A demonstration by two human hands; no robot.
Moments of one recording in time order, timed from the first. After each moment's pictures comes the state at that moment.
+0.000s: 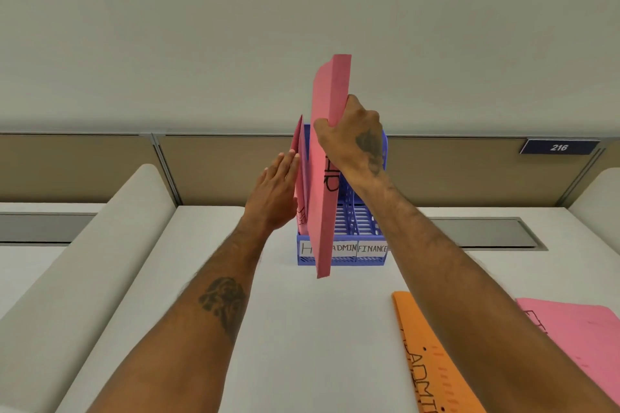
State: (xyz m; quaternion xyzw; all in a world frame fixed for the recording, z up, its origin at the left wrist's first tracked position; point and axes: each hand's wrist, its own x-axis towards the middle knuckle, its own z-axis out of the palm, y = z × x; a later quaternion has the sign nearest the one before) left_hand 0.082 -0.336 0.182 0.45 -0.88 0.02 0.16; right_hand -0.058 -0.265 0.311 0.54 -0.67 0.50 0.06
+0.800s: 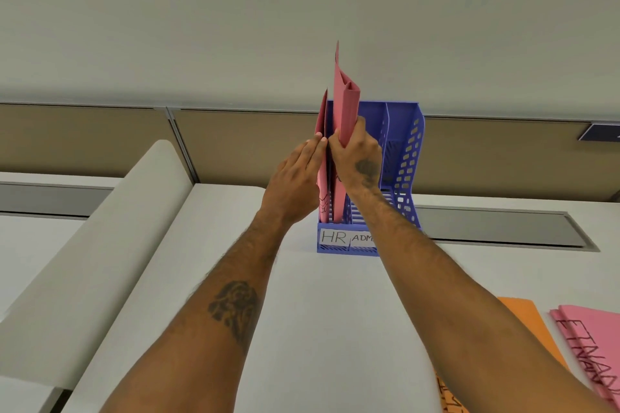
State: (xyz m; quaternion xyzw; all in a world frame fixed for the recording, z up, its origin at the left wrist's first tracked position) left_hand 0.085 -0.345 0.166 0.40 -0.88 0.06 0.25; right_hand -0.052 -0.354 0.190 0.53 -0.66 0.53 0.09
